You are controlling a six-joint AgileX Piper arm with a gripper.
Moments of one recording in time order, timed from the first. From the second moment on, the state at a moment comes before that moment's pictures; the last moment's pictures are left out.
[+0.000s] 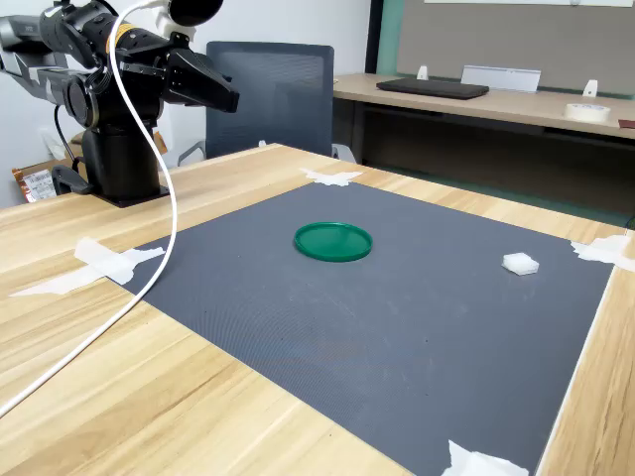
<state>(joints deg) -1.9 -0.6 0.1 24.4 12.8 -36.0</state>
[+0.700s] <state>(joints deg) -1.9 21.7 -13.5 24.4 12.6 -36.0</state>
